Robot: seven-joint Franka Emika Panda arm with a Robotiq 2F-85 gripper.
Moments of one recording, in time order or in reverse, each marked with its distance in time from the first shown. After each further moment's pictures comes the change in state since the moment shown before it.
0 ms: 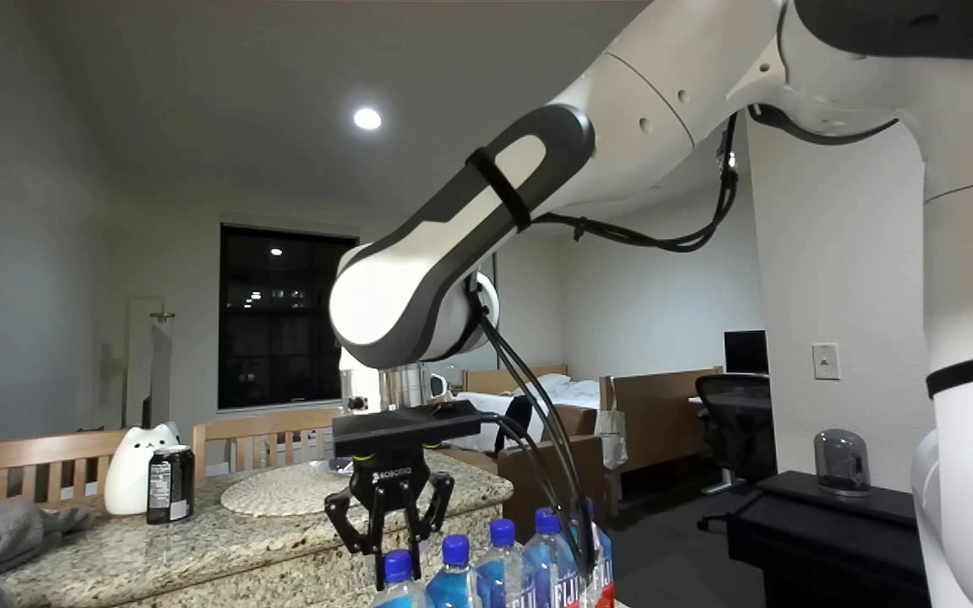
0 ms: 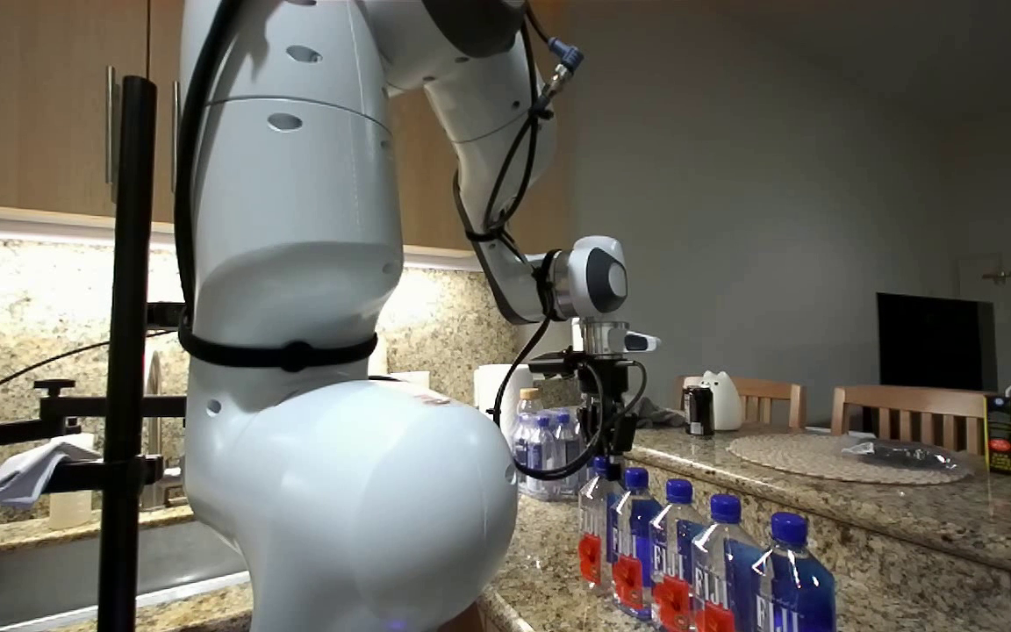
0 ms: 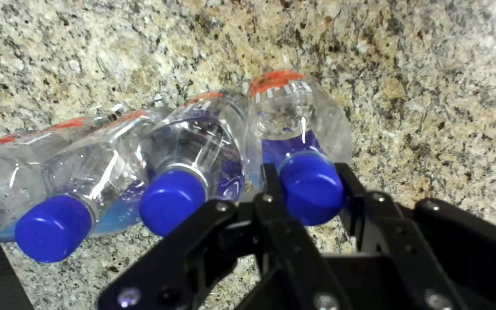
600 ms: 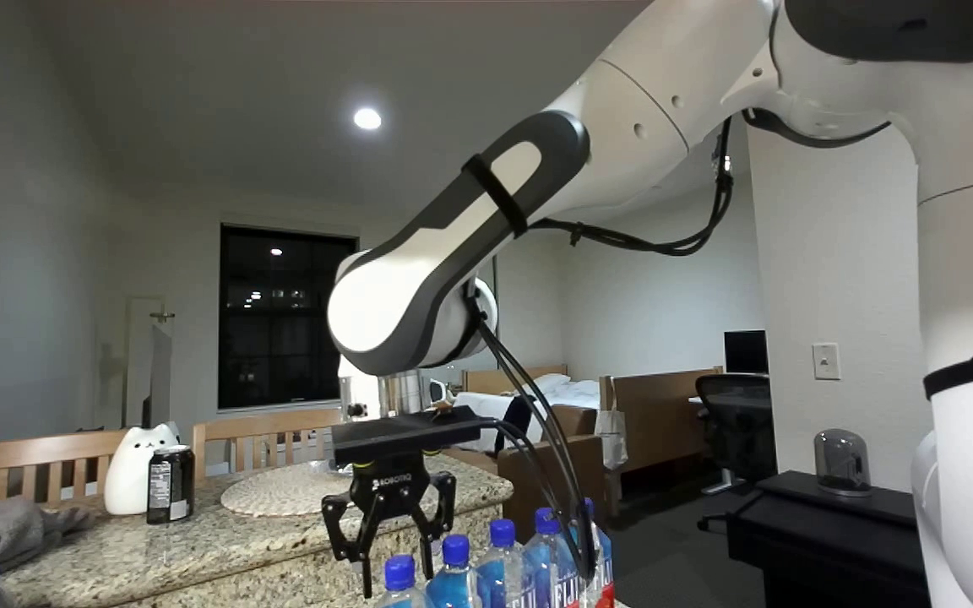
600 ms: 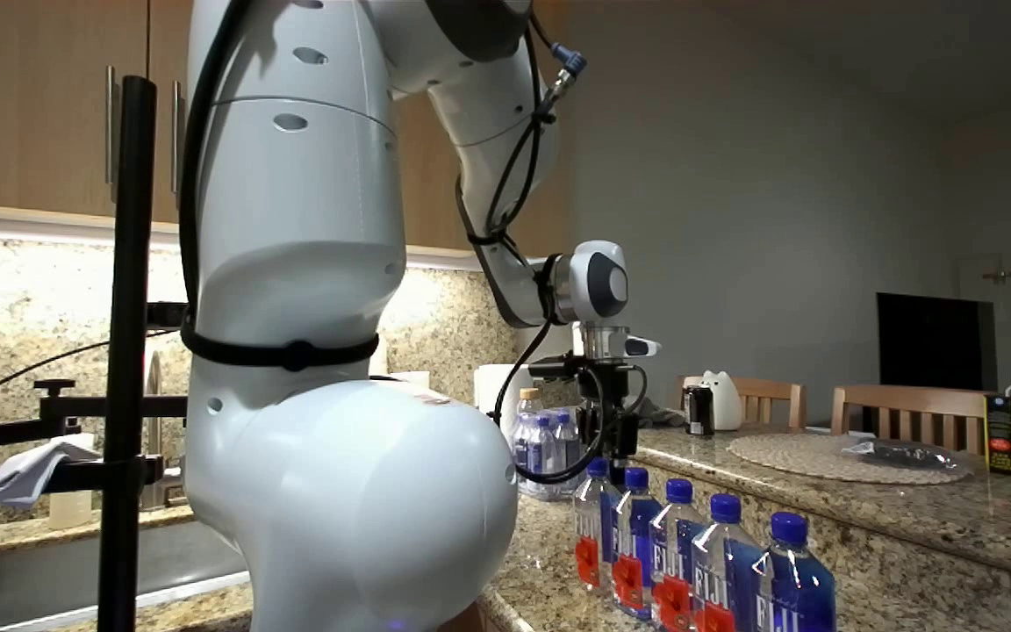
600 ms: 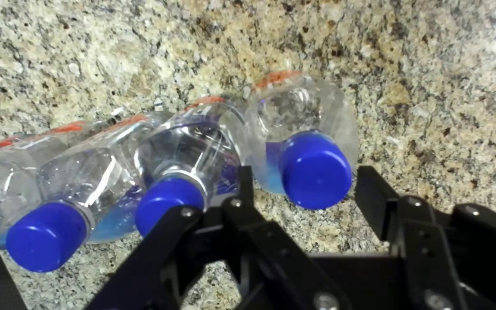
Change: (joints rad) arm 0.000 0.015 0.000 0.001 0.000 0.000 -0.004
